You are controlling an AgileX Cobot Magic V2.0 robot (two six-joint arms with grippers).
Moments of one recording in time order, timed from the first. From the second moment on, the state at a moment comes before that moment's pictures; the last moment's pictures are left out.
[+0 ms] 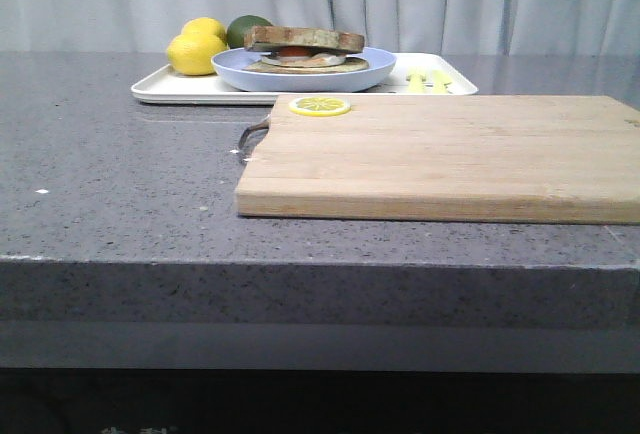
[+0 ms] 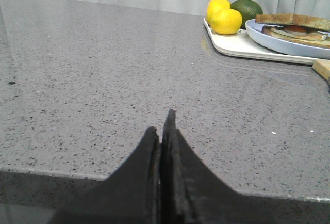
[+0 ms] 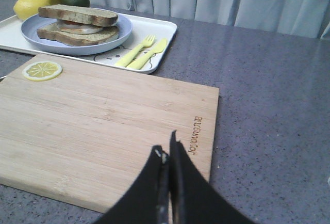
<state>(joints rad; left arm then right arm) -0.04 0.00 0.00 -0.07 0.18 -0.04 0.10 0.36 -0.38 0.15 0.30 -0.18</state>
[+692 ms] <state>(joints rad) -0.04 0.00 0.00 -0.07 0.18 -0.04 0.08 0.27 -0.33 0.13 0.25 -0.18</state>
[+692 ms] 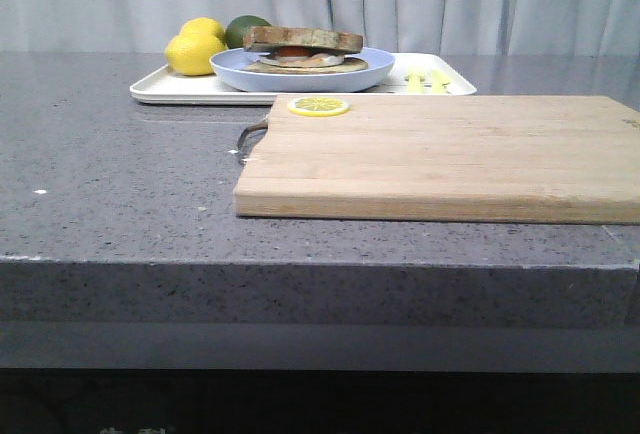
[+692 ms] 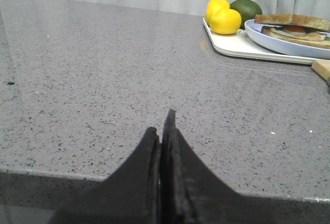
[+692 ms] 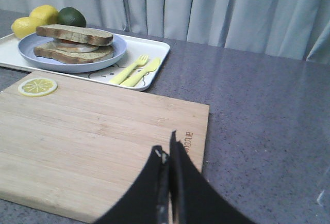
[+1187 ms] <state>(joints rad) -0.04 0.00 0.00 -0.07 0.18 -0.04 -0.01 -0.01 0.02 0.15 0.26 -0.18</state>
